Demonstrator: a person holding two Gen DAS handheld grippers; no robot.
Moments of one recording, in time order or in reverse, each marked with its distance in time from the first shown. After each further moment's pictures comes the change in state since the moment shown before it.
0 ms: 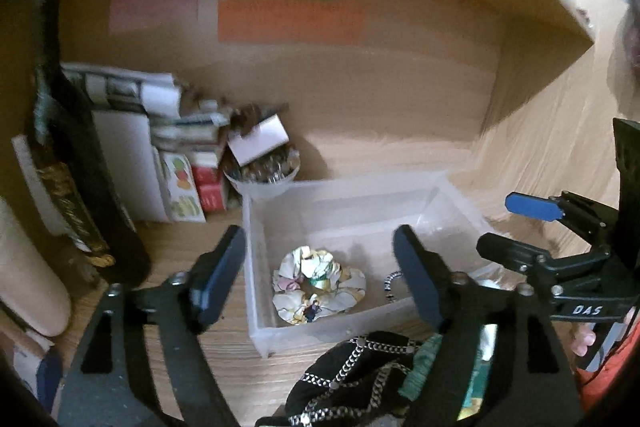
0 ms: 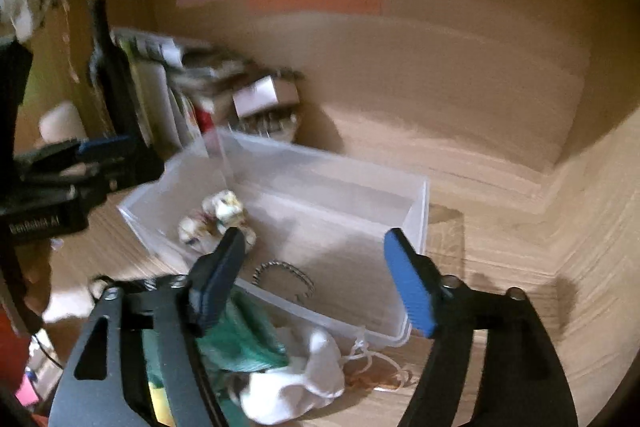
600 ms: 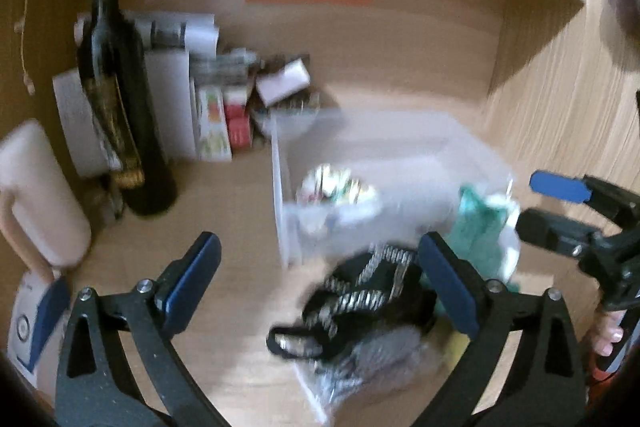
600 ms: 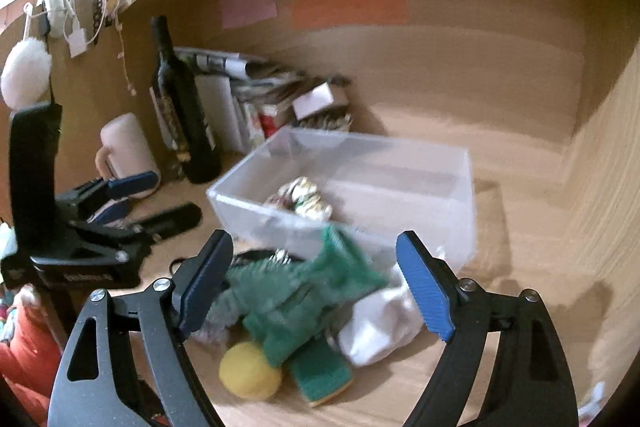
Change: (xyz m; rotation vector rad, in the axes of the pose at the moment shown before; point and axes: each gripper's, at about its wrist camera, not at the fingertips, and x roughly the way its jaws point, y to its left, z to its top) left arm -0.020 0.006 -0.073 -0.004 0.101 0.066; right arm -0.035 0.040 -0.043 0.072 -0.043 0.133
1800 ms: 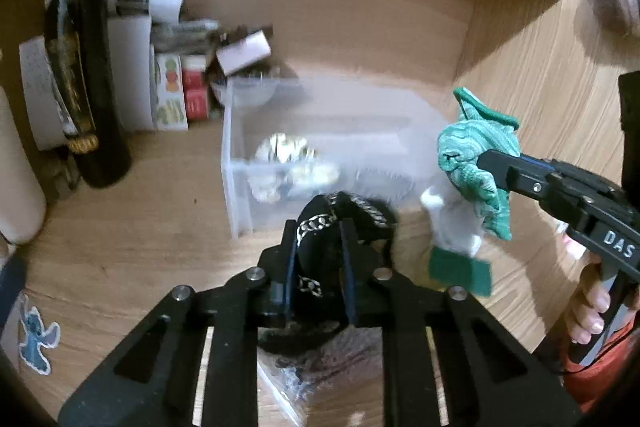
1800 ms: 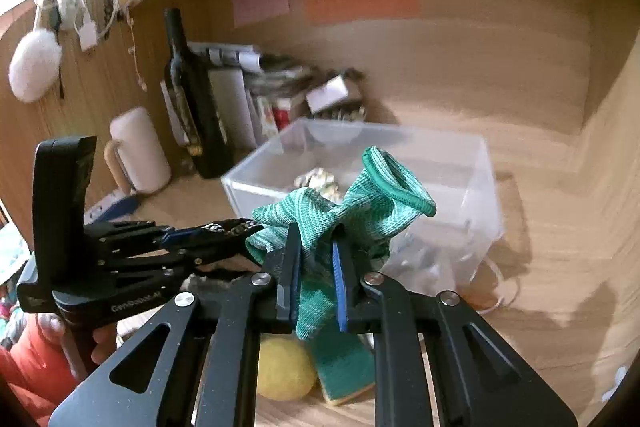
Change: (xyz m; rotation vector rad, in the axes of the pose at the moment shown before) left arm -0.003 -0.011 -0.014 -0.014 0.005 -0.154; right arm -0.001 0.006 -0.008 -0.002 -0.045 0.025
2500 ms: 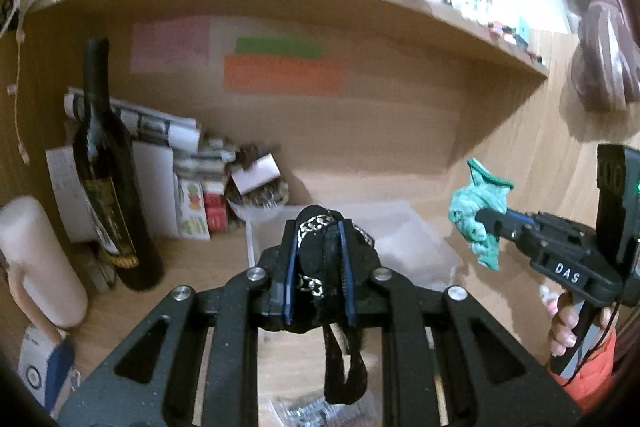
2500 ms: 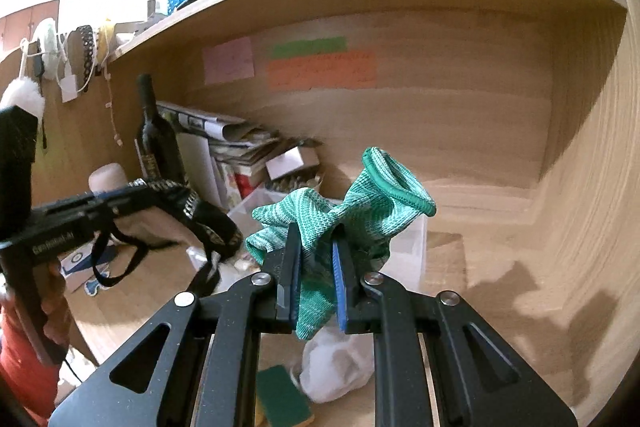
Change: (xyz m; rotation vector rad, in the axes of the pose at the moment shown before) left arm -0.058 0.001 0.080 0.019 -0.246 0.031; right arm -0.031 -0.026 0.044 -0.008 -0.140 -0.105
